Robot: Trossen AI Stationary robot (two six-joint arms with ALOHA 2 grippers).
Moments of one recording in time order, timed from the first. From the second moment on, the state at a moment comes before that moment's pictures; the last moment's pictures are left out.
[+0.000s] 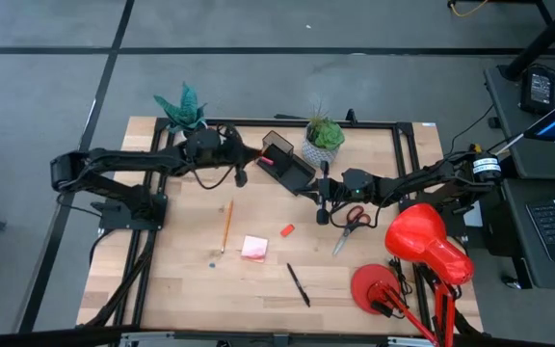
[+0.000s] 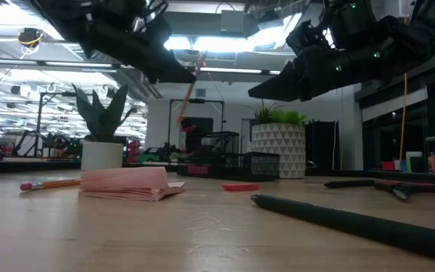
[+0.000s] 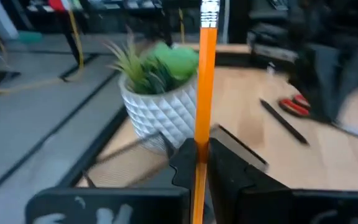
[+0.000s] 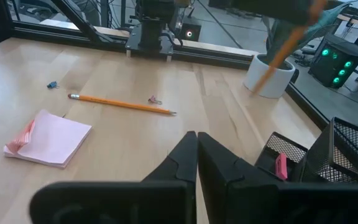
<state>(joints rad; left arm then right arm) 0.39 1.26 0.64 0.35 0.04 0.09 -0.06 1.49 0.49 0.79 0.04 -0.17</state>
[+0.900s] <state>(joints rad) 0.56 1.60 0.65 1.03 0.16 0.07 -0.06 1.49 0.49 0.79 0.04 -0.17</state>
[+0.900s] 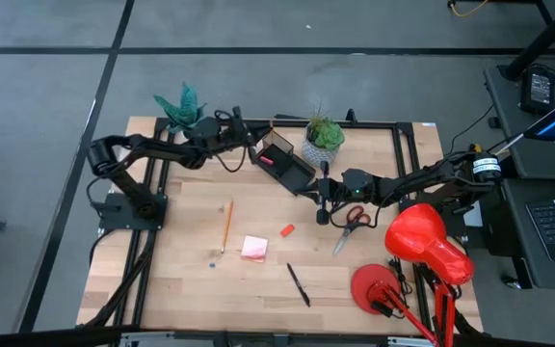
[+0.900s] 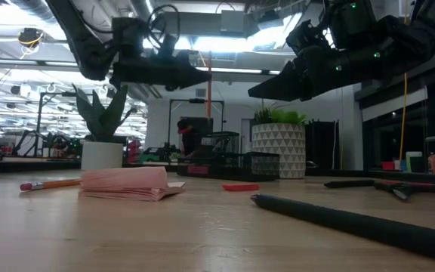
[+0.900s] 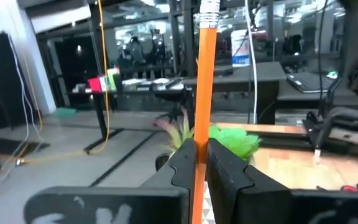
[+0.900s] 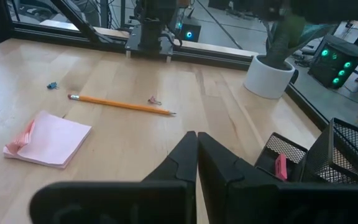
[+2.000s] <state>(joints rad) 0.59 1.78 0.73 1.01 0.15 -0.22 -0.06 1.49 0.49 0.77 0.04 -0.17</state>
